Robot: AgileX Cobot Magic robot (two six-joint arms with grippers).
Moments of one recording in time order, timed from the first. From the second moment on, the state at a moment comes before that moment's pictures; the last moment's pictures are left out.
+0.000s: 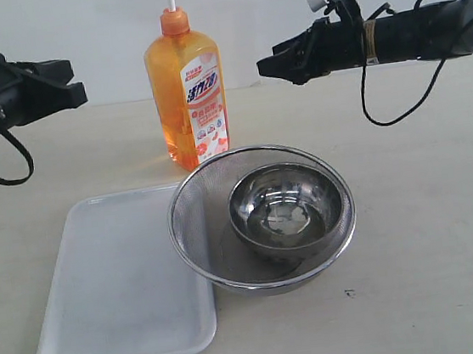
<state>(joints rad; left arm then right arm) -0.11 1.68 -0.81 0.46 -0.65 -0.41 0.09 2.40 -1.82 -1.53 -0.95 1.22</state>
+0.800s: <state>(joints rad) -0.18 1.91 -0.97 0.59 -0.70 -0.52 0.24 2.40 -1.88 -1.43 -0.69 1.08</state>
